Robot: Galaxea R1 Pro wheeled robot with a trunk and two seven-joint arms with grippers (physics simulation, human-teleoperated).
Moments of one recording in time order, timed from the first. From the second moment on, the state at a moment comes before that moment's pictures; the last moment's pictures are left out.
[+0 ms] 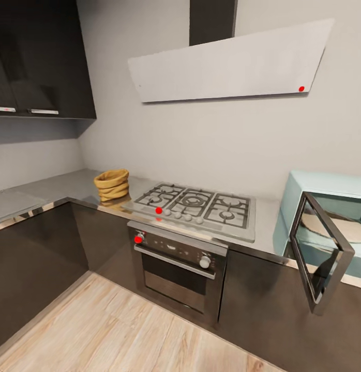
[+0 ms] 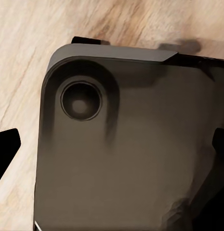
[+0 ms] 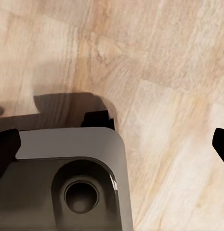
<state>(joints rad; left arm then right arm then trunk) 0.00 -0.03 0.02 -0.08 0.12 -0.05 0.00 -0.19 -0.12 -0.67 0.03 0.55 -0.08 0.07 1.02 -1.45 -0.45</state>
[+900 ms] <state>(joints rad) 0.00 -0.03 0.02 -0.08 0.12 -0.05 -0.01 -0.19 -0.12 -0.66 0.03 0.55 -0.06 0.07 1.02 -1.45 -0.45</state>
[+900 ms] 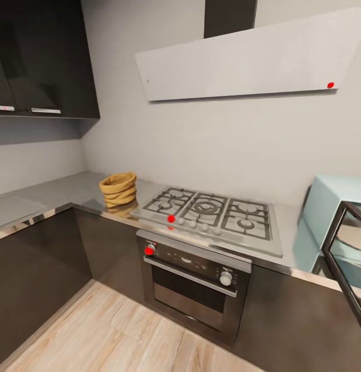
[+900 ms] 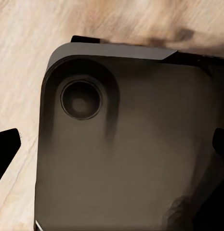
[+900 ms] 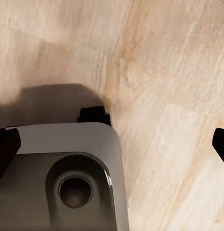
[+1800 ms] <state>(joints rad) 0.00 -0.03 0.02 -0.08 0.11 -0.05 -0.01 -0.19 -0.13 -0.66 0.03 0.55 -0.06 0.07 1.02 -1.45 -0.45</state>
